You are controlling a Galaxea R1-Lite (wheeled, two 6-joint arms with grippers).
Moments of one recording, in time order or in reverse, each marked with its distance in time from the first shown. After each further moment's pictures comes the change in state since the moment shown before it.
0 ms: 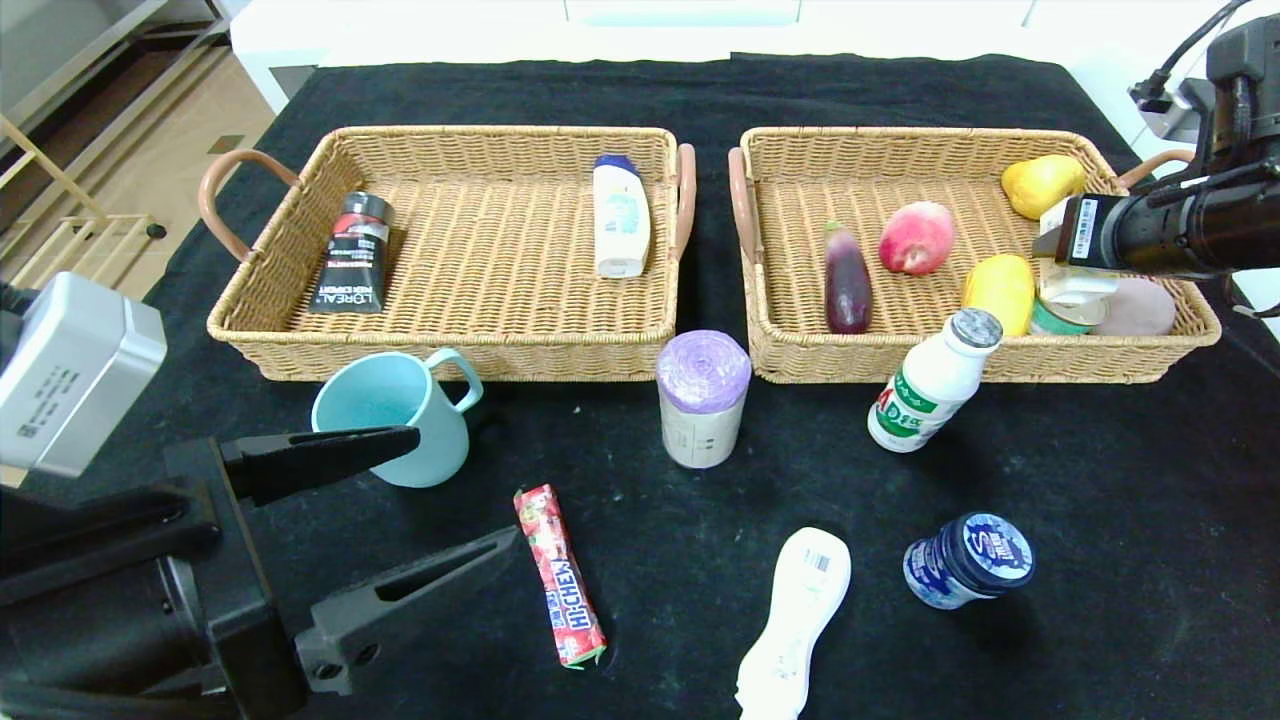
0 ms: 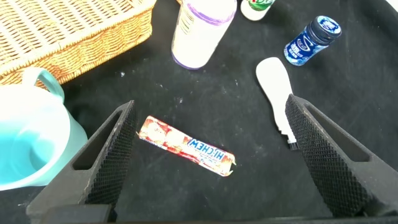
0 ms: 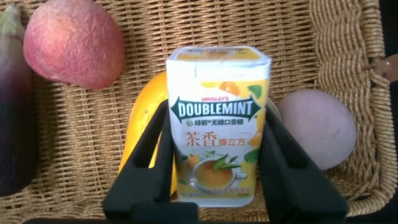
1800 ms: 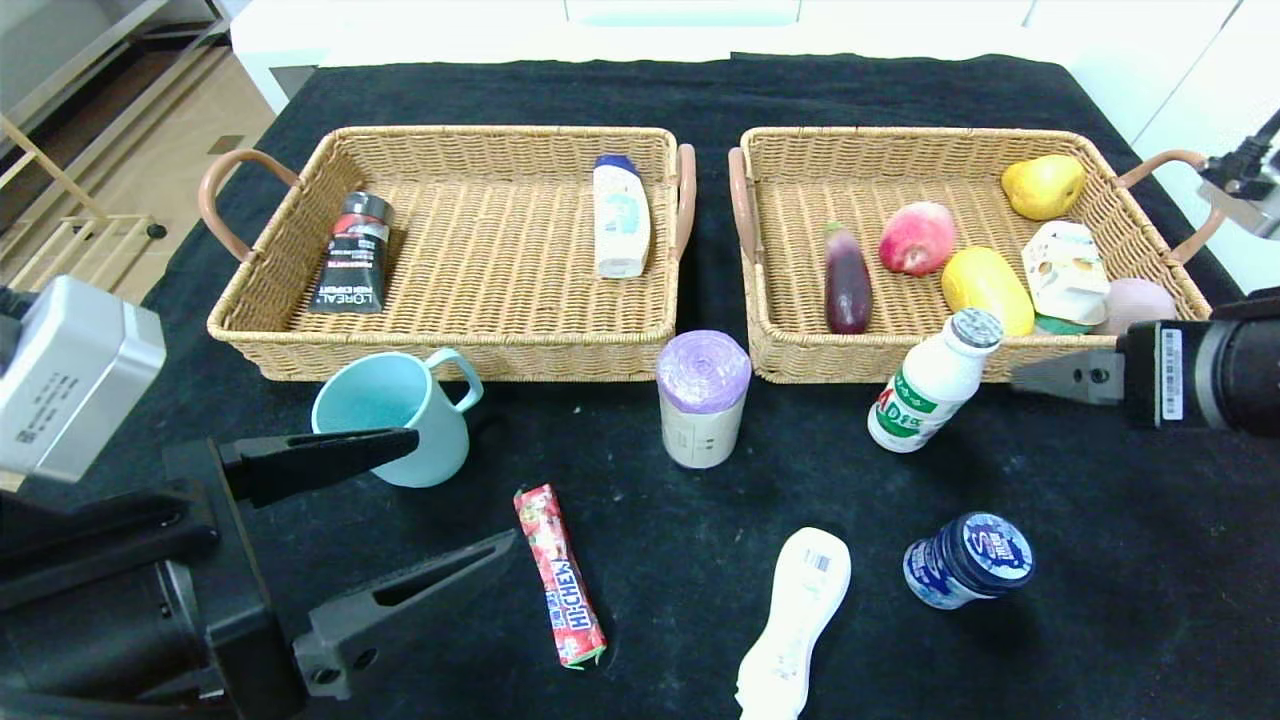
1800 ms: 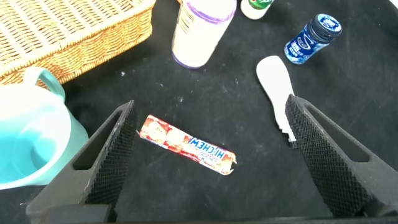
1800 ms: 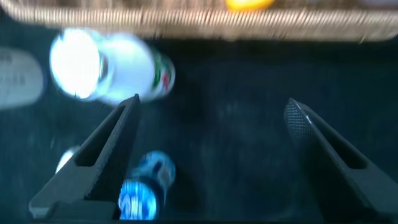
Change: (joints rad) left arm 0.000 -0.003 0.003 0.004 0.000 0.008; right arm 0.344 -0.404 0.426 0.156 -0.097 0.115
